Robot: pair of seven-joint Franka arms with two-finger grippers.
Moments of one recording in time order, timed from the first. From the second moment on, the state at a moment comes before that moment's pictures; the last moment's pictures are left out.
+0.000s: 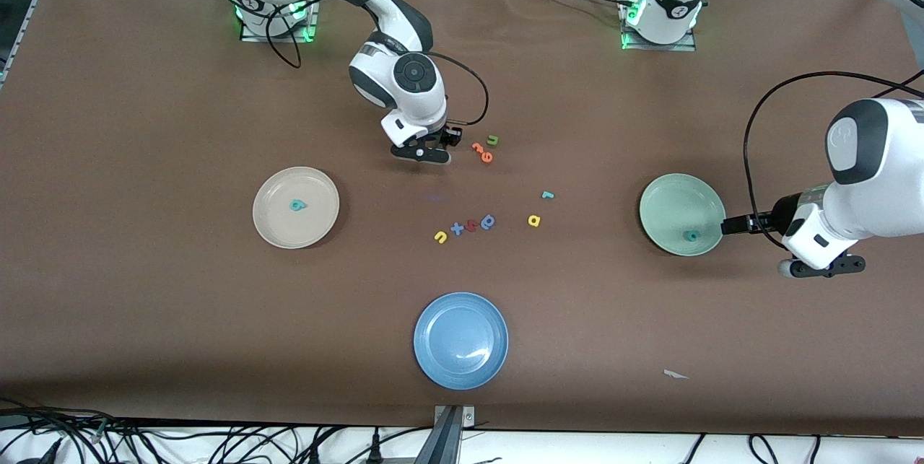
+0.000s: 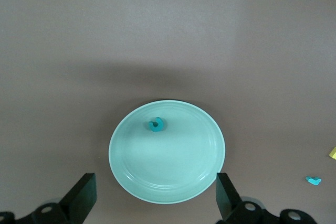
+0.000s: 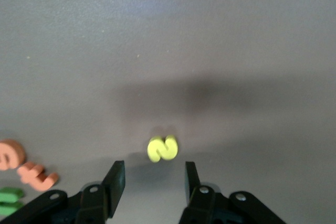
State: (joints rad) left arm 0.28 0.44 -0.28 -1.60 0.03 1.87 -0.12; right arm 0.33 0.62 0.52 -1.95 -0.36 2.41 1.18
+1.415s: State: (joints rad) left arm -0.06 0.49 -0.35 -1.91 -0.08 2.25 -0.62; right arm 0.33 0.65 0.51 -1.94 -0.48 2.41 1.18
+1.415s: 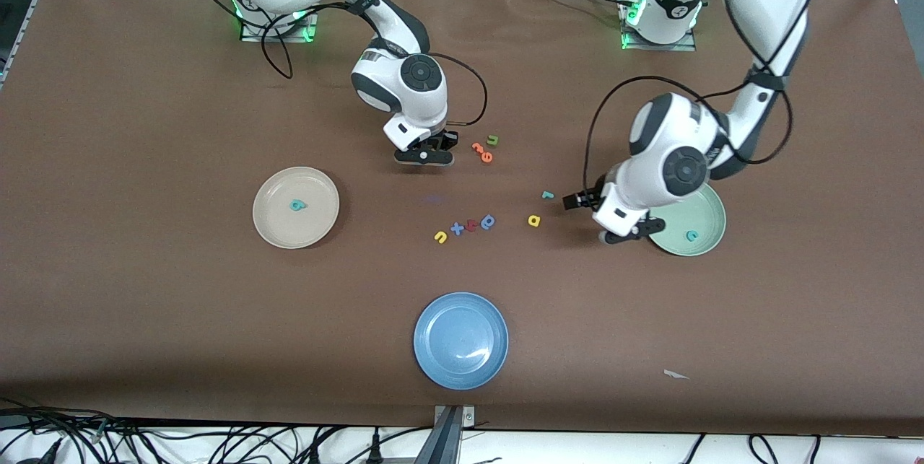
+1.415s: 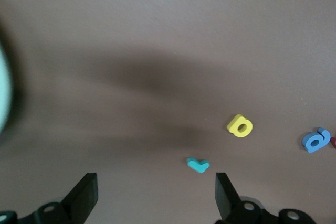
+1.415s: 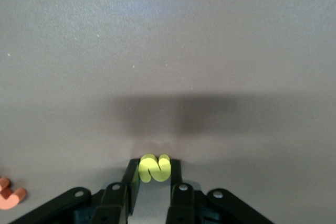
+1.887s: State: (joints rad) left arm -0.14 0.55 -0.35 -1.95 -0.07 2.39 -0.70; right arm 0.27 0.58 0.51 -1.86 -0.49 2.17 0.96
